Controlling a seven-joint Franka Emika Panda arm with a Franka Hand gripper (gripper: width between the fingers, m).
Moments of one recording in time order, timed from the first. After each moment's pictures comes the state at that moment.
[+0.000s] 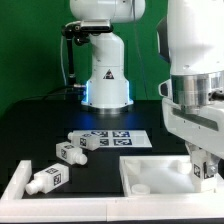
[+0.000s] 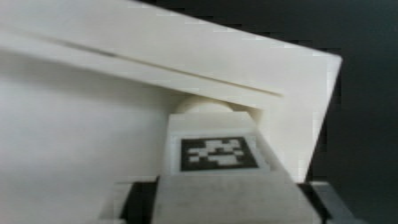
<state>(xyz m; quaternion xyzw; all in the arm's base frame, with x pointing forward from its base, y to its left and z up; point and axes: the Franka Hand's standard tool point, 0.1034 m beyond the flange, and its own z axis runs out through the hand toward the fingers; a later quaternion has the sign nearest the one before) 0.640 0.106 0.066 -0.75 0.65 0.00 0.08</state>
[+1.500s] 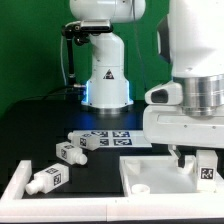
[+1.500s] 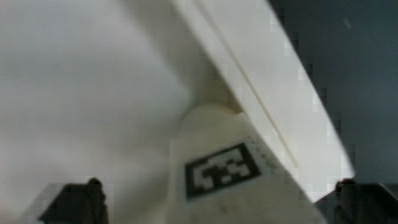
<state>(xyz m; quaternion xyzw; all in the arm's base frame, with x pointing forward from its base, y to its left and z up) 0.638 0.110 0.065 -0.99 0.16 -0.03 0.05</state>
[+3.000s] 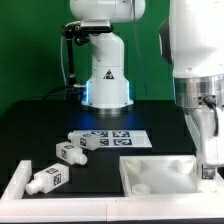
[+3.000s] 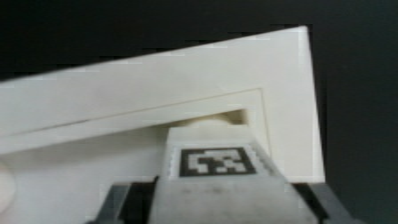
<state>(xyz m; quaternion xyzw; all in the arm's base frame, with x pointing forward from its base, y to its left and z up) 0.641 0.110 0.064 -0.62 0.78 0.02 0.07</state>
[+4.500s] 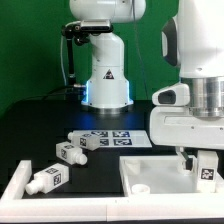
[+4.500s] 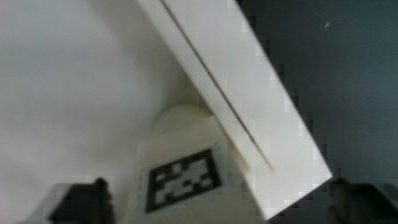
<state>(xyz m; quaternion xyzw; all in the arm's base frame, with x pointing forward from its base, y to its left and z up) 0.641 0.117 0.061 -0.96 0.28 -0.03 0.06</state>
